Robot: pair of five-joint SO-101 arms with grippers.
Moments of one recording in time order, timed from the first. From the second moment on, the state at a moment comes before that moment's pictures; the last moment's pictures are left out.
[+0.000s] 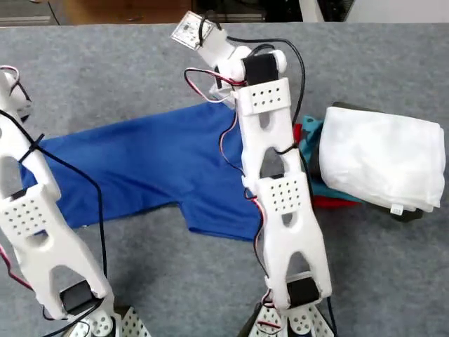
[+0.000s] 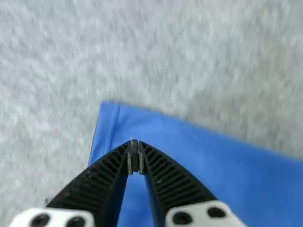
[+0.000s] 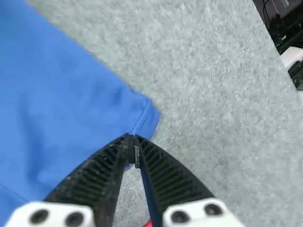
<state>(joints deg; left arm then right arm) -32.0 41.7 -64.6 100.3 -4.3 -19.0 58.8 -93.0 101.0 33.0</state>
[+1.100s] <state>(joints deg) -39.6 22.9 7.6 67.8 -7.5 -14.6 68.3 -69.5 92.9 26.0</state>
